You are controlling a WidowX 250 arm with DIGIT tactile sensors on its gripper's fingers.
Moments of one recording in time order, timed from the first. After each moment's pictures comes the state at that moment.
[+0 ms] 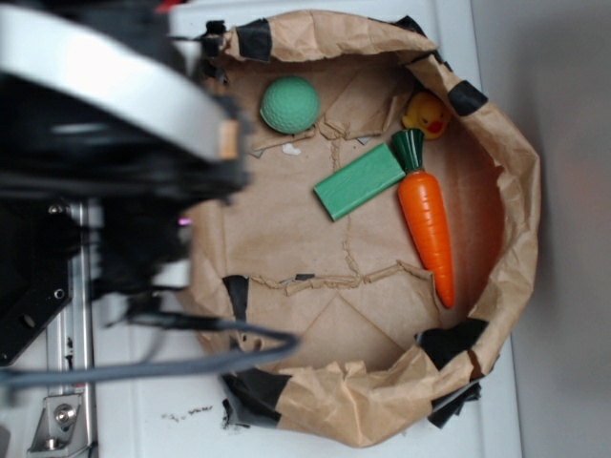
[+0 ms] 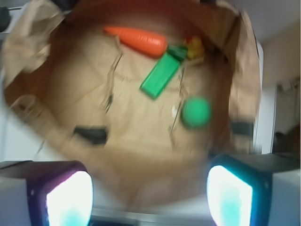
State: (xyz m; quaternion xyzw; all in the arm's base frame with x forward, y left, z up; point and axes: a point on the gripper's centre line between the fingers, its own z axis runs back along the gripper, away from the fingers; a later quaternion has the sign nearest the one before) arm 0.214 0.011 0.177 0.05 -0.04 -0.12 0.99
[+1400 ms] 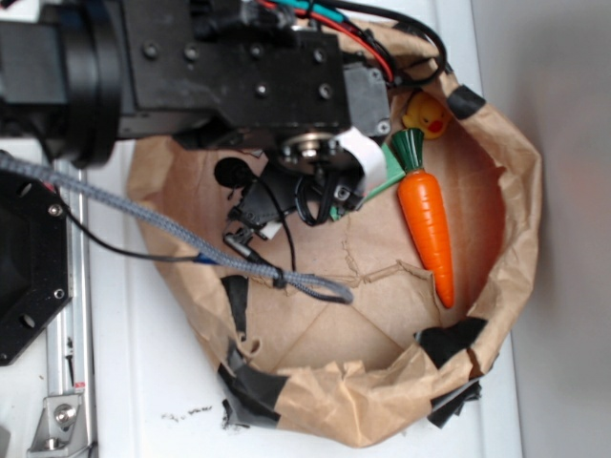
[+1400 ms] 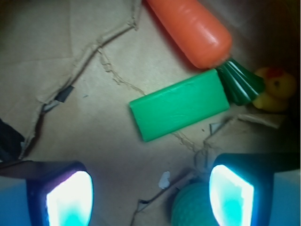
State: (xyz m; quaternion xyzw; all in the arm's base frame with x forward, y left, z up) arm 0.255 0.030 0.075 0.05 -0.02 -0.37 0.93
